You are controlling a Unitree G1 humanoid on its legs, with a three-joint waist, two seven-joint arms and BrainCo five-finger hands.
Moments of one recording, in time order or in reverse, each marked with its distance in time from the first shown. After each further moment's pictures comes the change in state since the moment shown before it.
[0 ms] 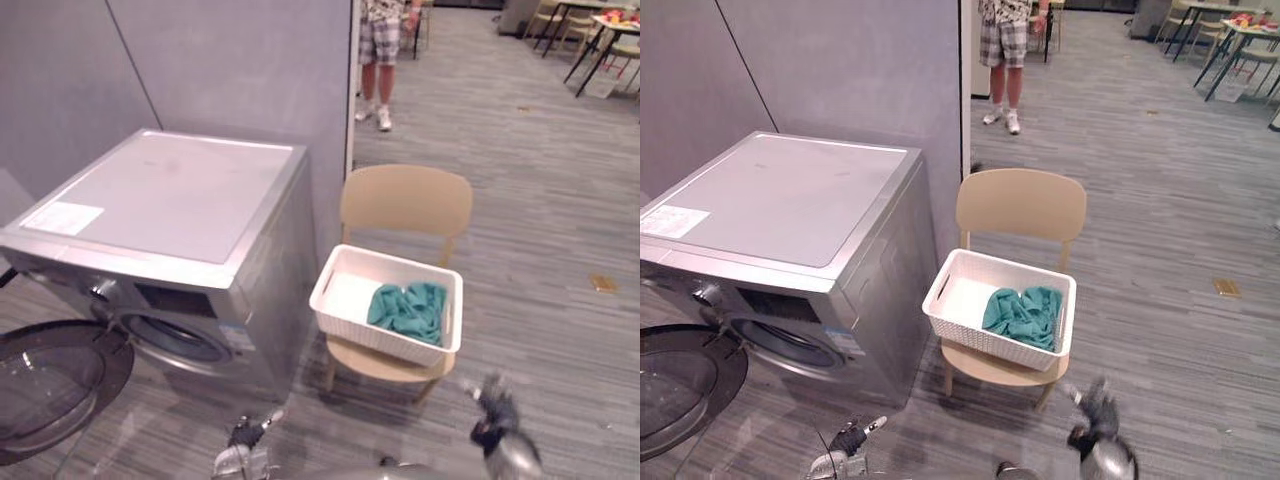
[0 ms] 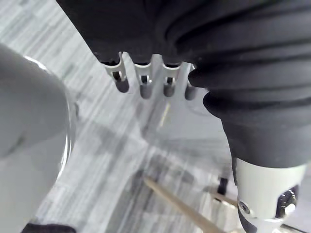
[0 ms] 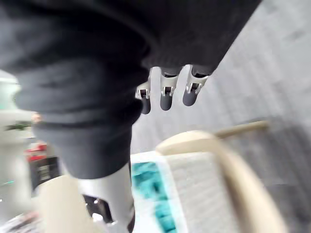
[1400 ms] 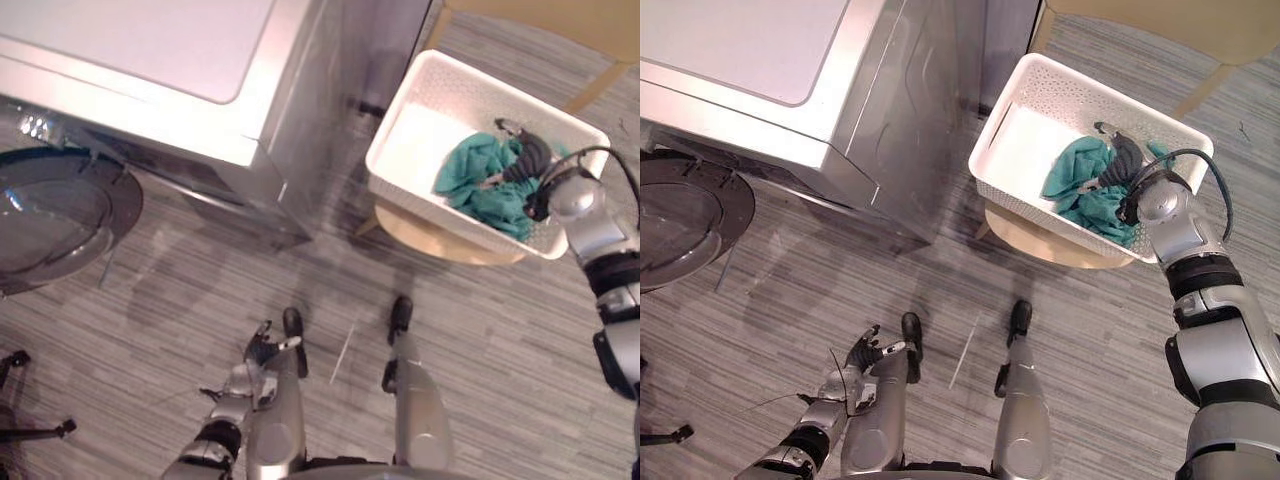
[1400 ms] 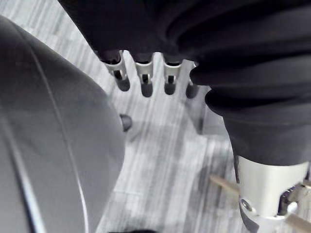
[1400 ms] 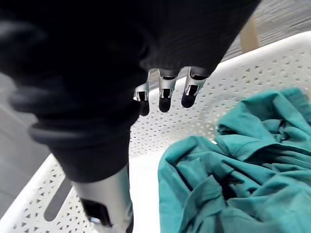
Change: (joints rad) left arm -0.258 0.101 -0.273 -0.151 -0.066 -0.057 -0.023; right arm -1.138 -0.708 0.720 0.587 -0.400 0.018 0.153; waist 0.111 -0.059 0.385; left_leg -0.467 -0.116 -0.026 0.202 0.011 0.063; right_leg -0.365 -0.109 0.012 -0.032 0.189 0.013
